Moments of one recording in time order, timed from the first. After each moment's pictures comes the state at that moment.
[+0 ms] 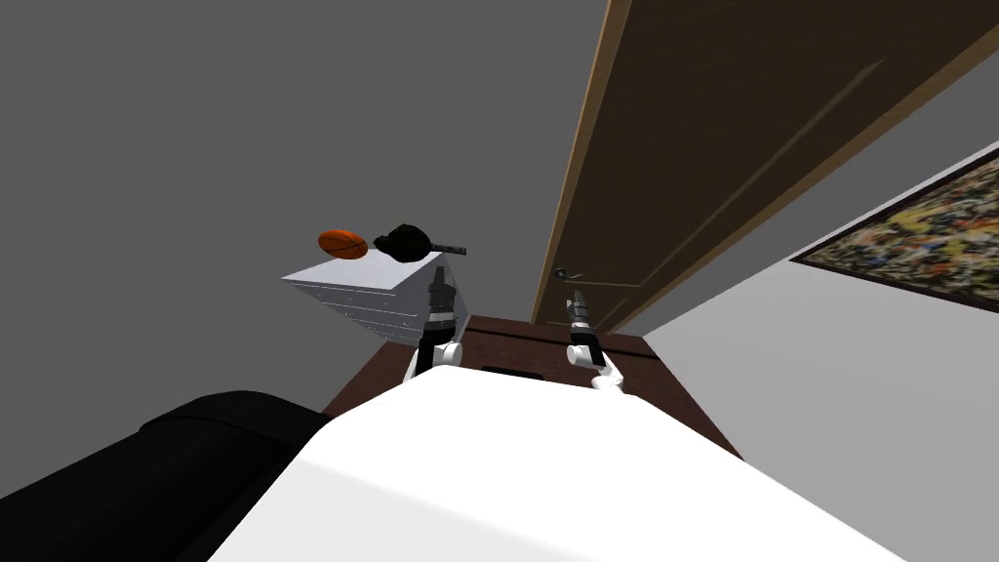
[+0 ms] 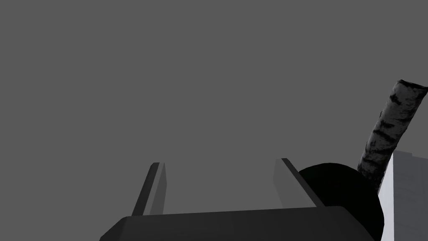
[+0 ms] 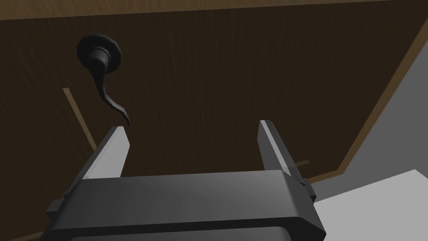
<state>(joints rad) 0.01 -0.19 0.05 -1.24 -0.27 -0.61 0.09</state>
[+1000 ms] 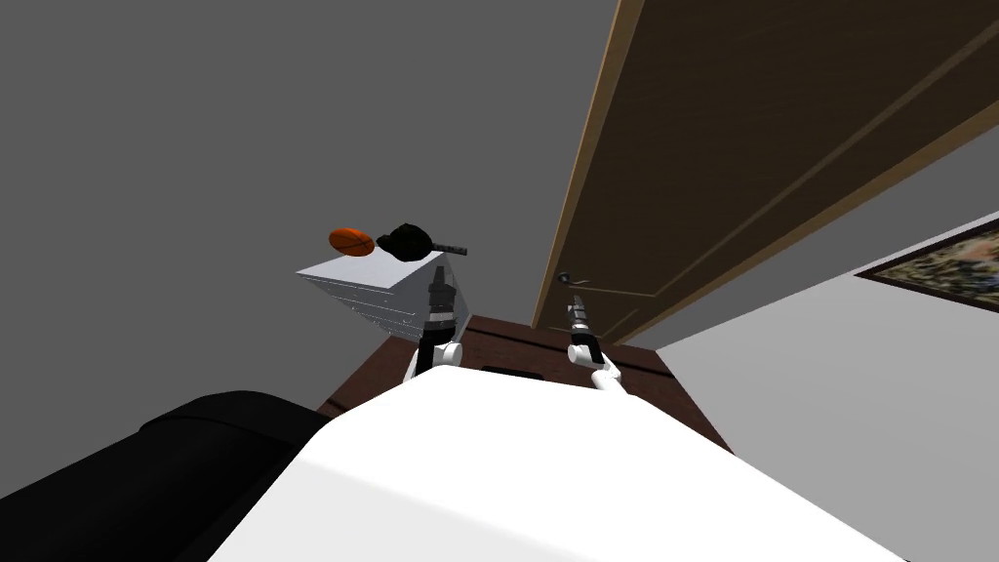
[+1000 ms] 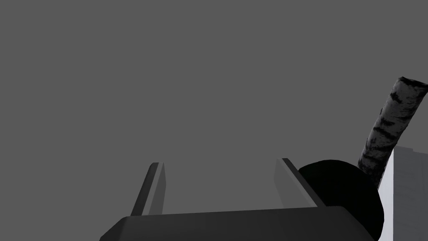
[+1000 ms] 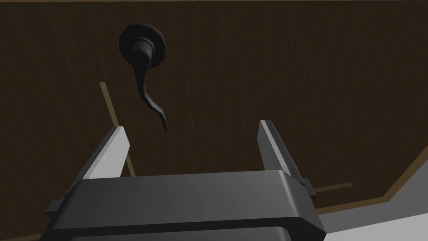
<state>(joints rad) -0.10 -0.23 0.07 -0.98 -0.36 -0.64 0.12</state>
